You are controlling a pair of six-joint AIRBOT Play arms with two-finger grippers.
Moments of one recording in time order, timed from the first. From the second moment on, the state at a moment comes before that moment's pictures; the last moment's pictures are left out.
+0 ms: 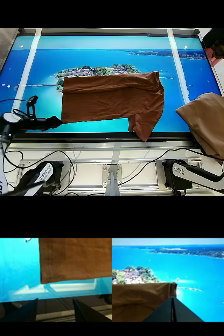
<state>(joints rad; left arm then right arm) 0.40 -0.98 0.50 1.03 -1.06 -1.05 -0.23 -1.28 1.94 -1.32 1.32 1.37</state>
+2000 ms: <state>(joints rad) 0.40 -1.20 0.48 0.81 -0.92 -0.82 -0.46 -1.09 0.58 -0.96 1.12 1.18</state>
